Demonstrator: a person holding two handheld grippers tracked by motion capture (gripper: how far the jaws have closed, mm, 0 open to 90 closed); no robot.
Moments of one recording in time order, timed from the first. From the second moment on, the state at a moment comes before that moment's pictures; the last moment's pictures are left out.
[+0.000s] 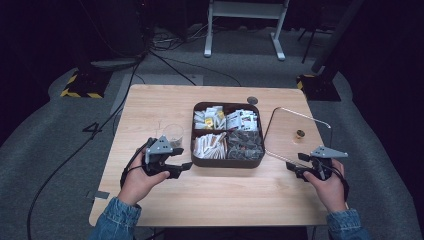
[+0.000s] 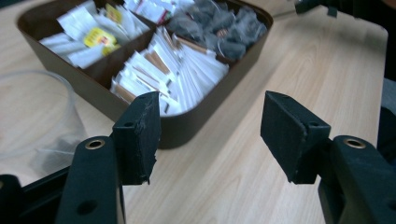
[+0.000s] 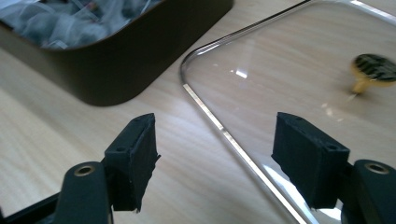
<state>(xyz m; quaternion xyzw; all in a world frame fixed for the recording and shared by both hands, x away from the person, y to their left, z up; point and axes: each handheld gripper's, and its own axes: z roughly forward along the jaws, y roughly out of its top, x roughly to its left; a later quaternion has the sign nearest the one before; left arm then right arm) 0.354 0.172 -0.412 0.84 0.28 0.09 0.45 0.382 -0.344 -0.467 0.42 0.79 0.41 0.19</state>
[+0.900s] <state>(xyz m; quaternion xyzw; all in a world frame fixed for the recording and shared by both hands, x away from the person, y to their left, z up) 0.339 0.236 -0.484 0.84 0.39 0.12 0.36 0.443 -0.373 -0.467 0.48 0.75 0.40 0.23</state>
